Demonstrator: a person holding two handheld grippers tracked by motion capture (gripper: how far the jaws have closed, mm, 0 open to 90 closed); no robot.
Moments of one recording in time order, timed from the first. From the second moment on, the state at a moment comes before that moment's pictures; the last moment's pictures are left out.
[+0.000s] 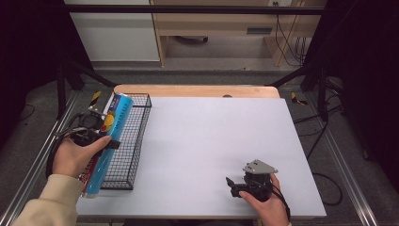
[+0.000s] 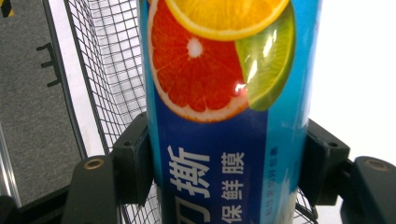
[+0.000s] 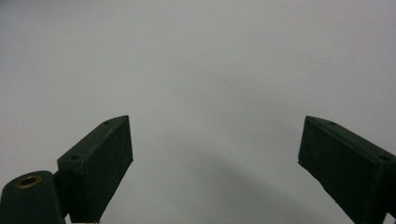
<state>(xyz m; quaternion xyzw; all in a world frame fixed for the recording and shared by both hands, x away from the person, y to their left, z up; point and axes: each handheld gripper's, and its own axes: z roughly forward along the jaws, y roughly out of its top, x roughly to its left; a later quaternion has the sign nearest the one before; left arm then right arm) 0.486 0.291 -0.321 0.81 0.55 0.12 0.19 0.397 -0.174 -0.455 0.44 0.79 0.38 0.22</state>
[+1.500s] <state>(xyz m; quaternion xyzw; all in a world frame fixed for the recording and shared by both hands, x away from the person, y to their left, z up) 0.506 0.302 -0.356 0.80 0.57 0.10 0.16 0.398 -0.173 -0.456 0.43 0.79 0.38 0.22</state>
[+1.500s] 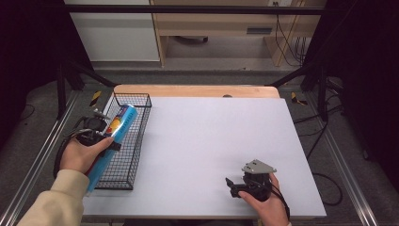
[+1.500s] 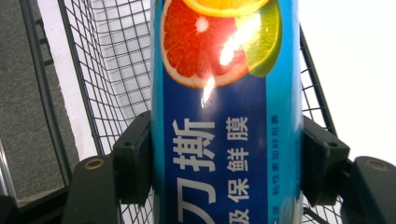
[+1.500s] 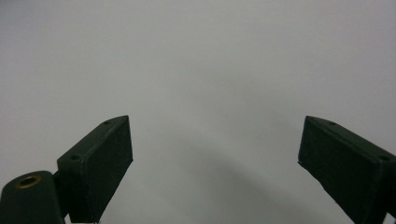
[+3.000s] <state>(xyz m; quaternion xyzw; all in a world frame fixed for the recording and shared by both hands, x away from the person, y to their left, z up) 0.517 0.304 -0.374 0.80 0.58 0.08 0.13 0.398 -0.172 -0.457 0.43 0.79 0.37 0.21</state>
